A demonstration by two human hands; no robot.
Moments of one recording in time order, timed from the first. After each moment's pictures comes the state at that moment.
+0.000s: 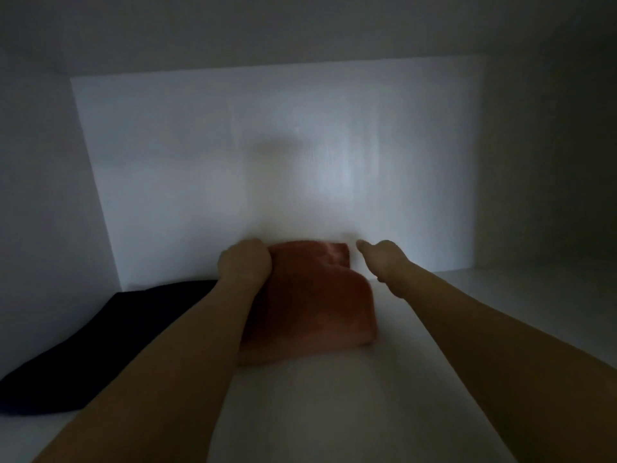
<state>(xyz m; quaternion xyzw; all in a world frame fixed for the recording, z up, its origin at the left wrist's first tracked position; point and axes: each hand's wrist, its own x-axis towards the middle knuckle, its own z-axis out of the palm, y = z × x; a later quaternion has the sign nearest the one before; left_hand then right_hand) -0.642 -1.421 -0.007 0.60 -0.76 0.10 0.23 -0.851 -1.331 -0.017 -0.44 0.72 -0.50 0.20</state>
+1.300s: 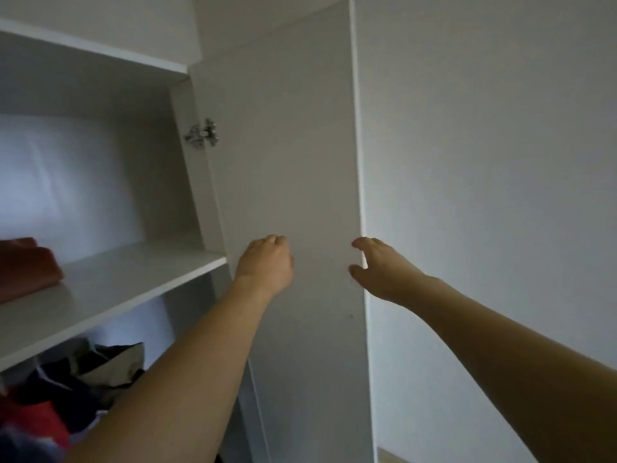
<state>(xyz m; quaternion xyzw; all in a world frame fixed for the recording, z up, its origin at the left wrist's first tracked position) -0.708 -0.696 -0.040 0.05 -0.96 0.05 0.27 -0.726 -0.479 -0.046 -0.25 0.93 -0.24 -0.13</state>
